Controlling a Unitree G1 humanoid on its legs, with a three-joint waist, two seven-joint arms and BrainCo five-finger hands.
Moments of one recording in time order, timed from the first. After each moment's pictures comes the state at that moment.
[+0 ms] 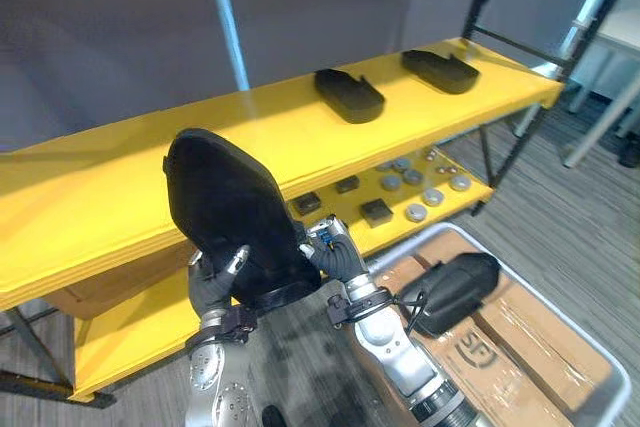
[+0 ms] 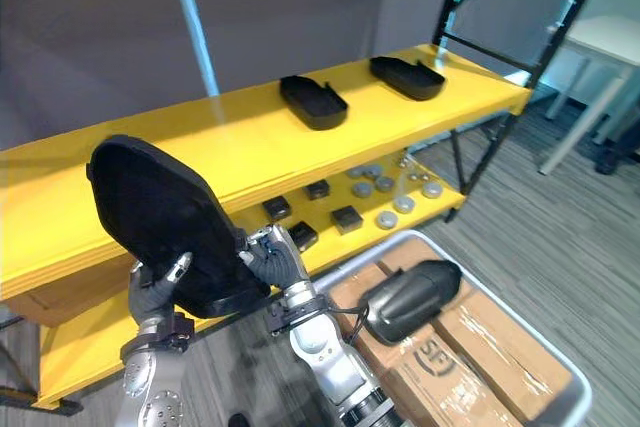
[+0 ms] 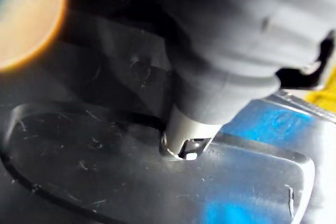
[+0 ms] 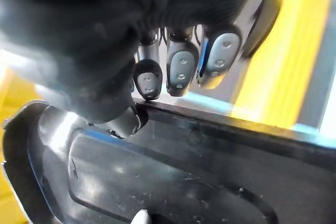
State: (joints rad) left arm 0.03 0.05 0.03 -0.13 -0.48 -0.26 0.21; right arm -0.32 0.01 0.48 0.09 -0.27 -0.17 -0.23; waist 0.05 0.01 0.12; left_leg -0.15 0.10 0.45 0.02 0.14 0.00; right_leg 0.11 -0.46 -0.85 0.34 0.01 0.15
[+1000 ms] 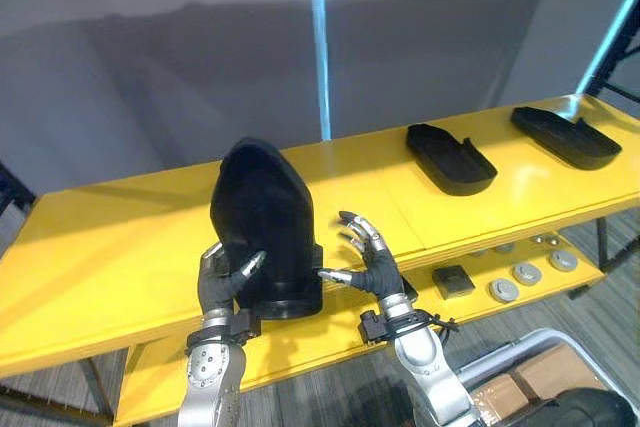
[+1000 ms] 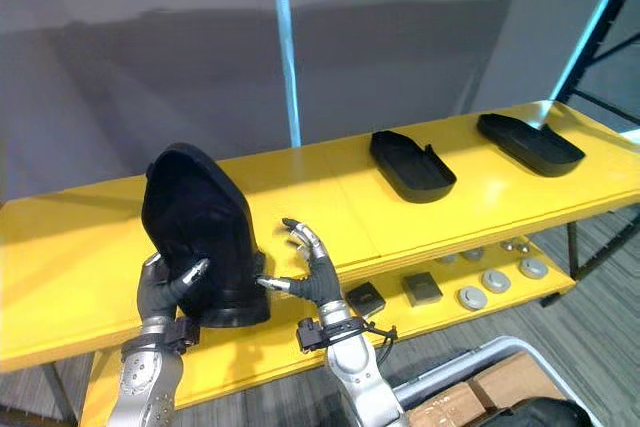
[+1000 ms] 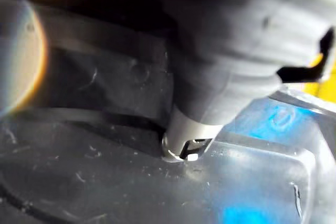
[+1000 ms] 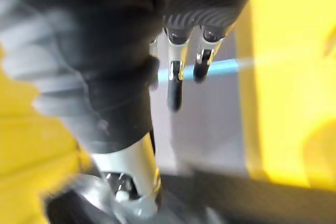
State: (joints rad) left arm 0.04 0.07 0.01 -0.09 -0.33 -0.21 0.25; right arm -0.12 -0.04 0.32 -0.18 0.07 -0.18 -0.18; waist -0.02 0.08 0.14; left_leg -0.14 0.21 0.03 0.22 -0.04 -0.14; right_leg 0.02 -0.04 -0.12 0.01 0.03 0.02
